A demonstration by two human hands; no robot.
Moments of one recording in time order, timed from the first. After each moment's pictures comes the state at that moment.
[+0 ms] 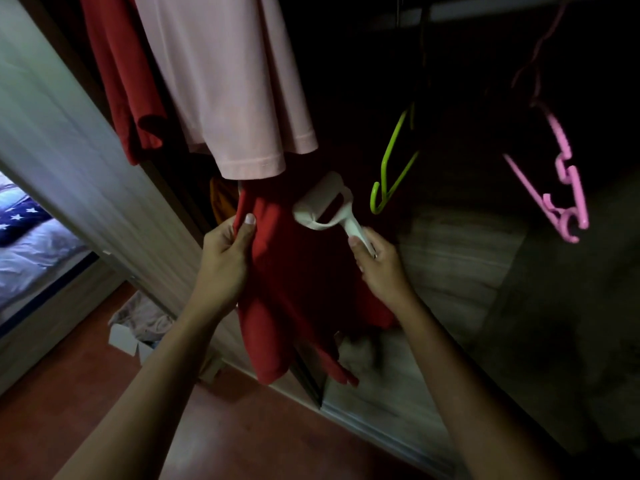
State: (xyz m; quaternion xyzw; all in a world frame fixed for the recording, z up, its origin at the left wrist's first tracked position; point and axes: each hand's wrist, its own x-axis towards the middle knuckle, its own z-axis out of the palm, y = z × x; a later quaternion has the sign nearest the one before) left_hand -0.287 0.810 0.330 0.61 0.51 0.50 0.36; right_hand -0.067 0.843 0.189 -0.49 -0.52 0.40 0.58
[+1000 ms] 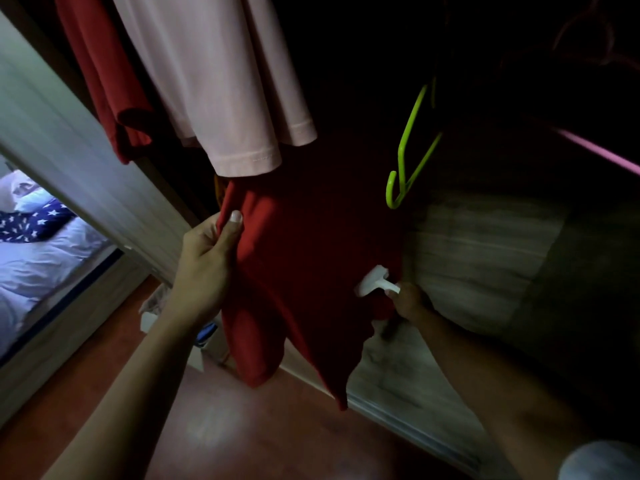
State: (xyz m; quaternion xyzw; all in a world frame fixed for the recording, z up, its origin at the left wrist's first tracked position) left_hand -0.302 0.805 0.341 0.62 0.53 0.48 0.33; right_hand -0.040 0.889 0.022 -0.75 -0.45 0.41 0.27
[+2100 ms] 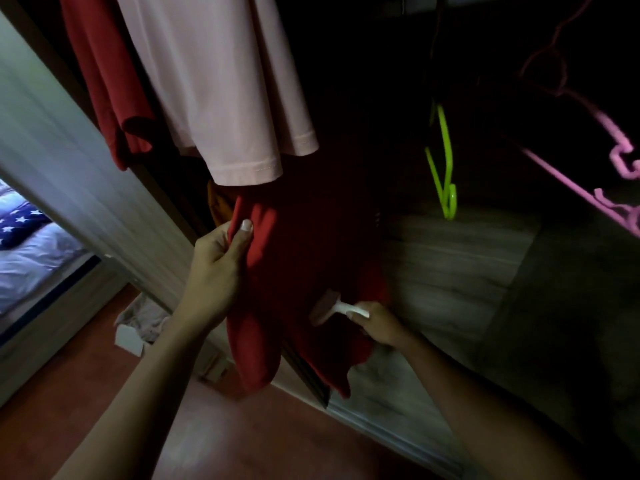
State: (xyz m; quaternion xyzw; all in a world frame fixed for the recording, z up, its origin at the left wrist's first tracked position) left_hand -0.293 0.812 0.334 0.62 0.51 0.48 0.36; right_hand -0.072 0.855 0.044 -0.57 -0.61 0.44 0.33
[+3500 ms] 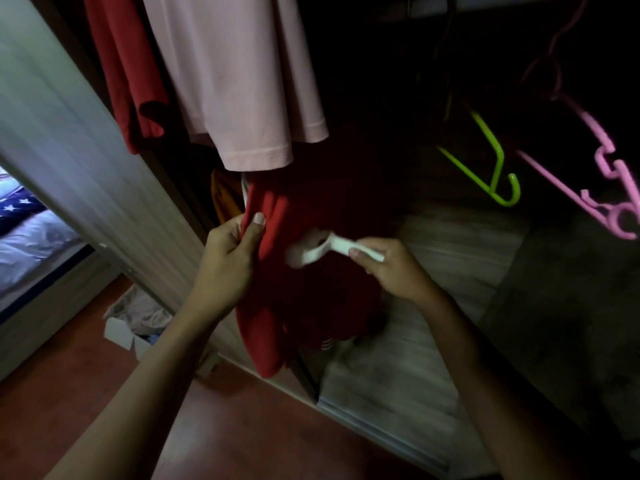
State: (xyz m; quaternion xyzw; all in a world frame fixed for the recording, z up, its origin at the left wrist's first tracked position) left_hand -0.290 0.799 0.334 0.65 0.49 0.47 0.34; right_hand -0.048 0.826 0.213 -0.49 -0.63 0.35 0.49
